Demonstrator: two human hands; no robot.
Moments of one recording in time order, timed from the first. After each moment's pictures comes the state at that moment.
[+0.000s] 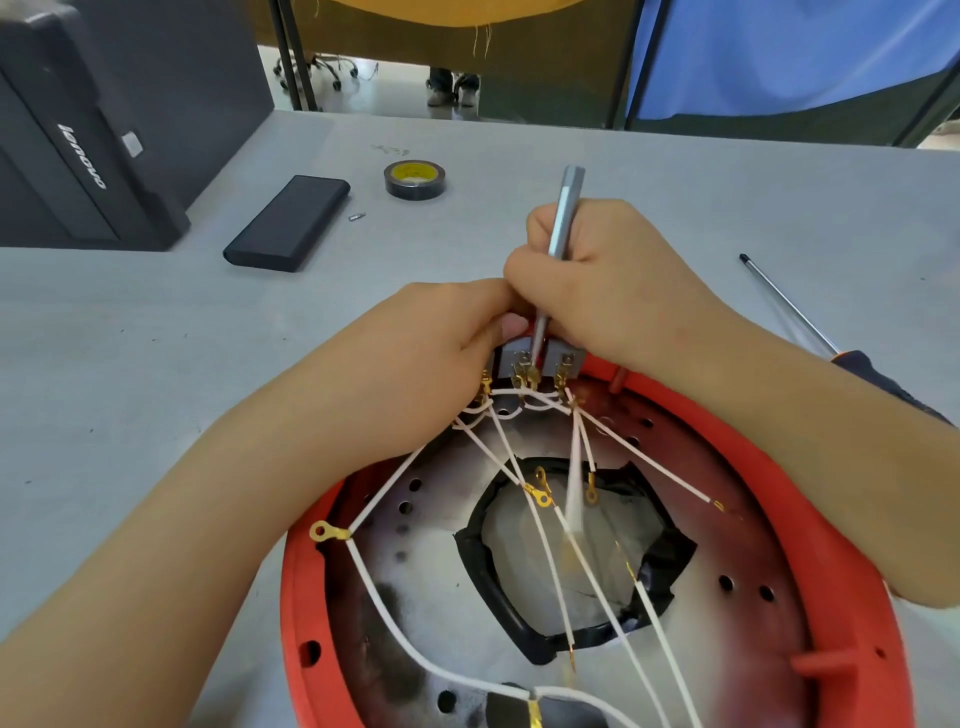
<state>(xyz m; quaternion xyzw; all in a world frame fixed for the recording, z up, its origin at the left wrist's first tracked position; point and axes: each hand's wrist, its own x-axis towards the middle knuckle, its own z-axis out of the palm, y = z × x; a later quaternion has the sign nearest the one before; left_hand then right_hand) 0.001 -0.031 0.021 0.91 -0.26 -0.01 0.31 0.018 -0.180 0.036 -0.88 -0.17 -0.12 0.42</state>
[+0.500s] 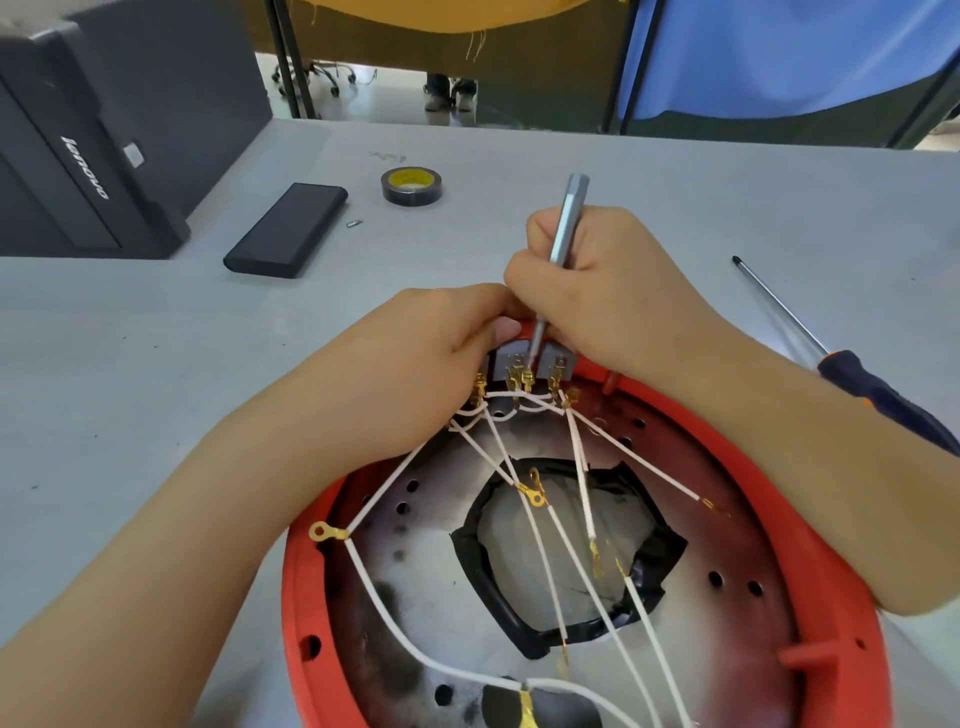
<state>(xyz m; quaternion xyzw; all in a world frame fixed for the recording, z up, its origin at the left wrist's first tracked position) -0.001 -0.029 0.022 0.91 -0.25 -0.02 0.33 0.016 -0.184 0.033 -0.86 -0.18 -0.13 0.45</state>
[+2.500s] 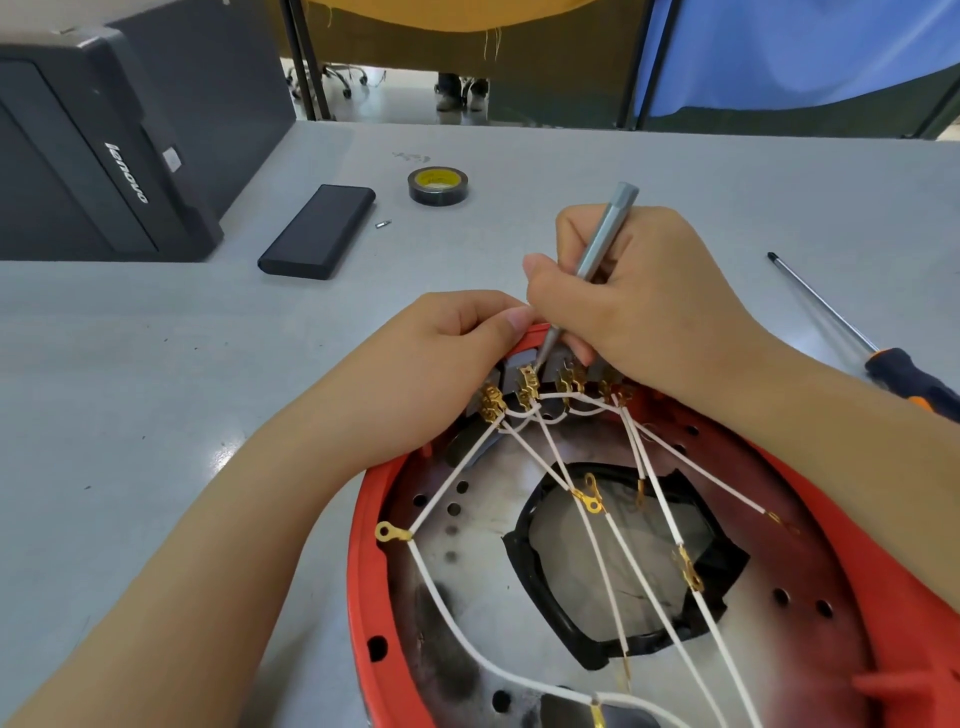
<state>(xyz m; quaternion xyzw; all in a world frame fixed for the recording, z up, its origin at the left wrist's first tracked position) -0.009 -0.013 0.021 0.86 -0.17 -0.11 0.47 0.005 -0.173 0.032 -0.85 -0.22 -0.15 0.46</state>
